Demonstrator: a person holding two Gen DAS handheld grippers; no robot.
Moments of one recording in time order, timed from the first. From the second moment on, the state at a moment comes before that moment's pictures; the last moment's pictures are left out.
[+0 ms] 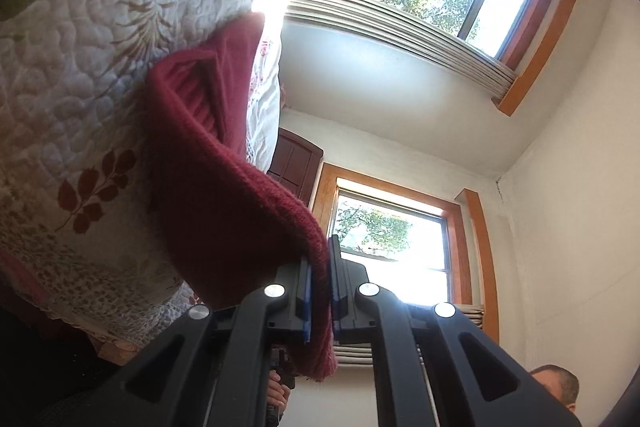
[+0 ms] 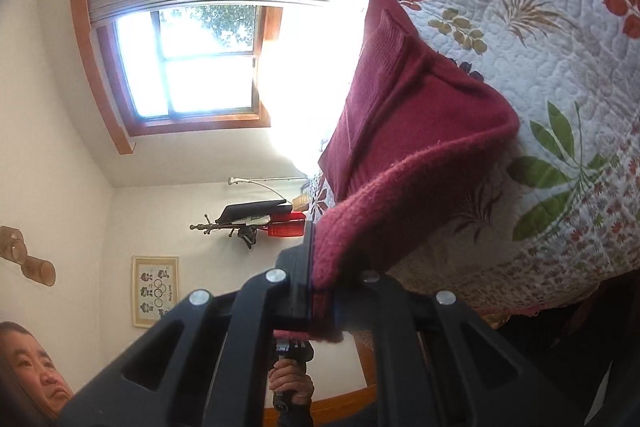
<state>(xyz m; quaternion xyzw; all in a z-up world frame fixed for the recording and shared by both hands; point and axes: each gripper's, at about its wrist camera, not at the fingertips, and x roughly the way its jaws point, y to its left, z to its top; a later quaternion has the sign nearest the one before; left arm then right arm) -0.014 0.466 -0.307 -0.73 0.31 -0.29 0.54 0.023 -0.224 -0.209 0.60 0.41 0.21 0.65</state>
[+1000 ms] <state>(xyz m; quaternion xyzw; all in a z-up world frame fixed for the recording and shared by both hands) 0.165 0.492 -0.334 -0.66 0.38 -0.16 0.62 0.253 -0.233 -0.249 0.49 0.52 0.14 0.68</state>
